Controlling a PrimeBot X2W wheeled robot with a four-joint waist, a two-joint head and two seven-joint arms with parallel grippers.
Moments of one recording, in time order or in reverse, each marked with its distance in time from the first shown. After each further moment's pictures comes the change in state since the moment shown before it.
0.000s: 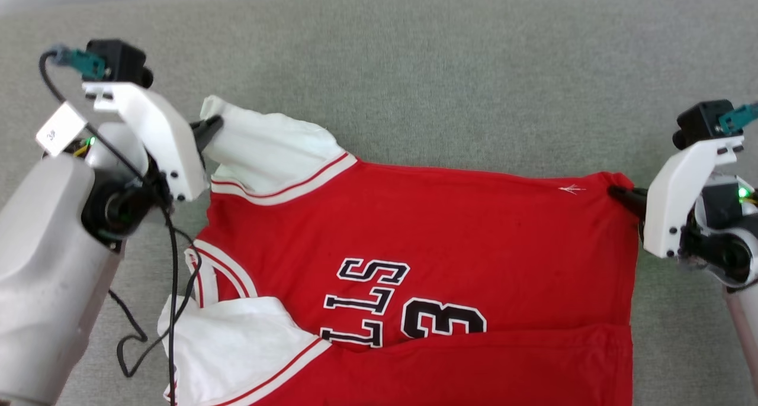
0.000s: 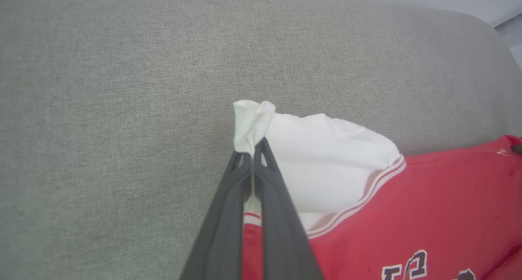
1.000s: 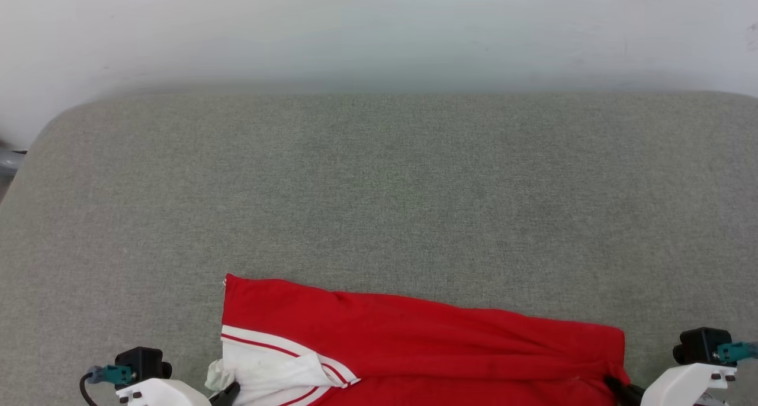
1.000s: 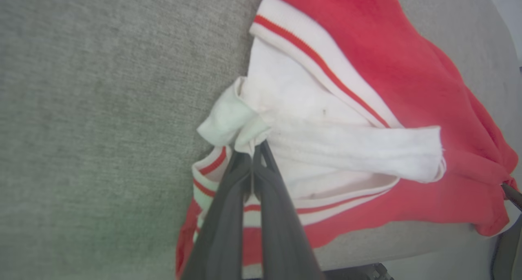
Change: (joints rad) left arm 0.840 0.022 0.063 -0.300 -0.168 0.214 -0.234; right arm 0.655 0.156 -0.214 -0.201 -0.083 0.000 -0.208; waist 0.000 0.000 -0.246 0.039
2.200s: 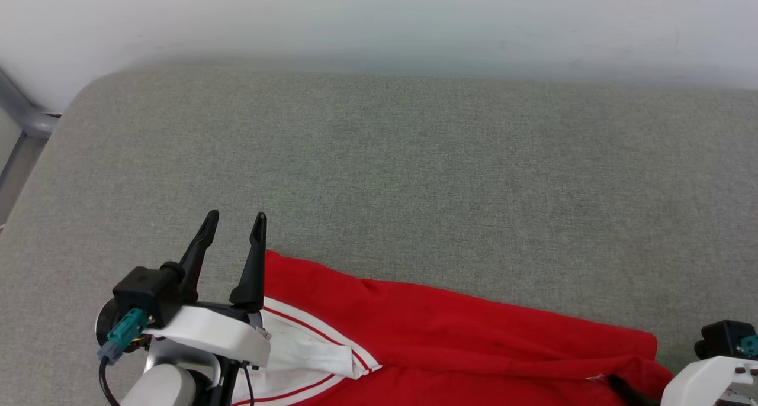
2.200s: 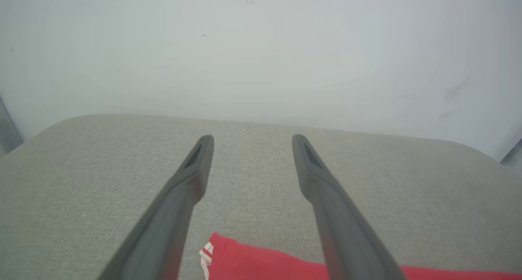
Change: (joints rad) left arm -0.175 -0.146 0.069 -0.147 0.533 0.005 -0.519; right arm 0.055 0.033 -0.119 -0.188 -0.038 0.000 0.169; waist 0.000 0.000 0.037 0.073
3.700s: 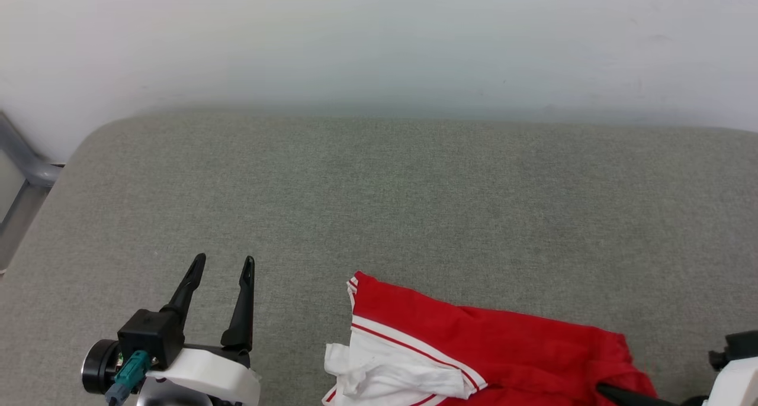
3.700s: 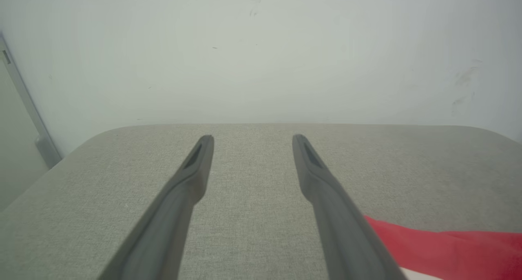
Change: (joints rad) left arm 0.142 -0.008 0.054 -0.029 0.142 0.021 0.012; right arm -0.054 0.116 -0.237 0.041 0.449 0.000 0.392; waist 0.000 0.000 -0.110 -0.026
